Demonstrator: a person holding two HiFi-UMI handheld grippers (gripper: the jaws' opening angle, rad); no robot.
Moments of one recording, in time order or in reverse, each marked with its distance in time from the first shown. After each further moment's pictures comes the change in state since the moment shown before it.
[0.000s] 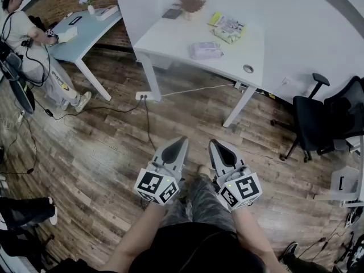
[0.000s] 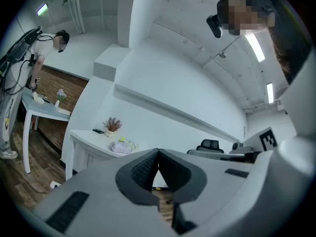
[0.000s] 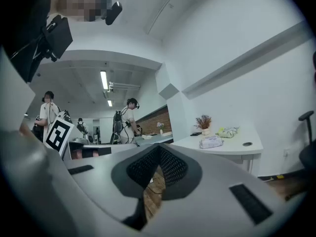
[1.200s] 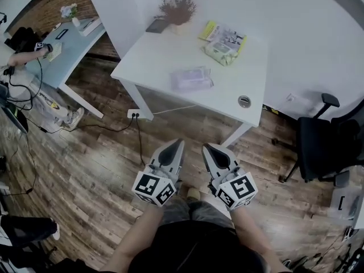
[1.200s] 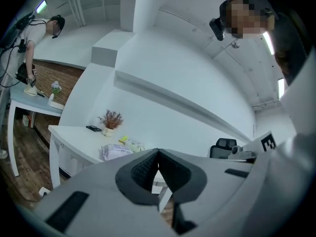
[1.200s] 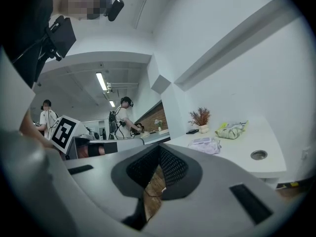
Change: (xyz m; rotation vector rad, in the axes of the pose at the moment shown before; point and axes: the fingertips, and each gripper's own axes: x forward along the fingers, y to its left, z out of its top) left arm 0.241 0.085 -0.003 -0.018 0.026 0.038; right arm 0.143 -0.206 0.005 0.049 0.042 0.089
